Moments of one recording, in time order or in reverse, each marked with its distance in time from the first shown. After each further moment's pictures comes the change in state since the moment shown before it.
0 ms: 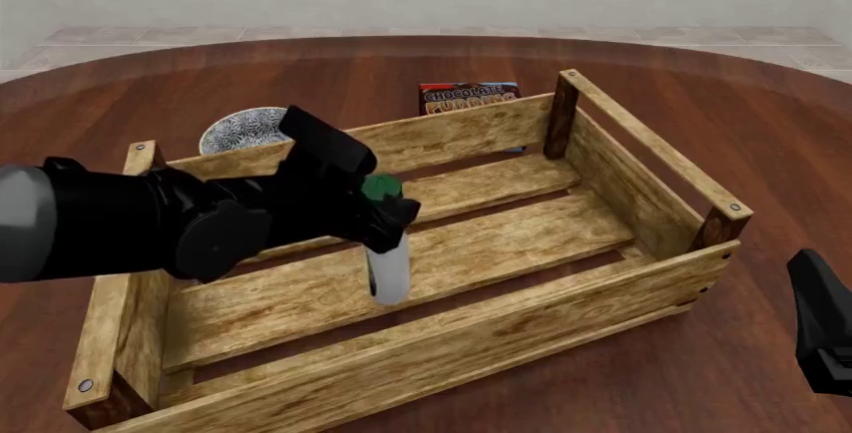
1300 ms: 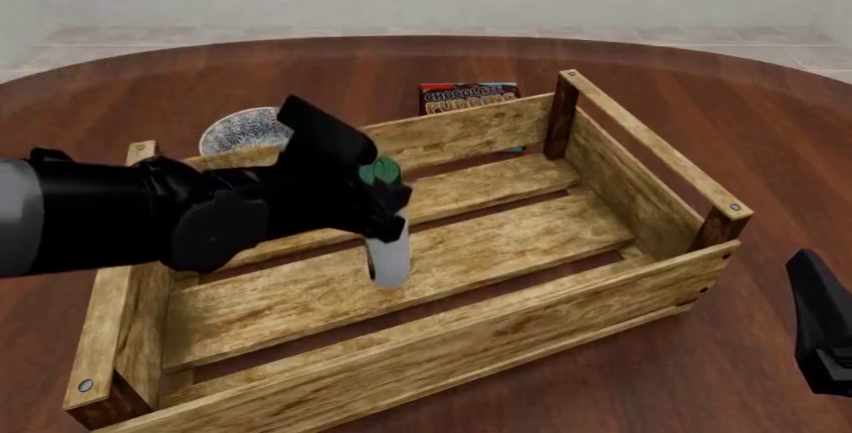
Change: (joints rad) left arm -0.004 -0.018 -0.020 0.026 0.004; right arm 0.002 0.000 0.001 0.001 -0.001
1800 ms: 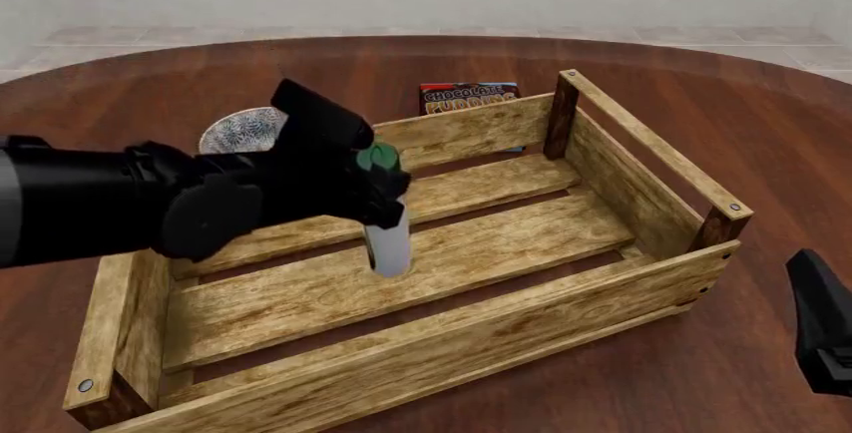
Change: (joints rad) left arm 0.005 -0.026 -0.028 0.035 -0.004; right arm -0.002 0.000 0.000 -0.001 0.004
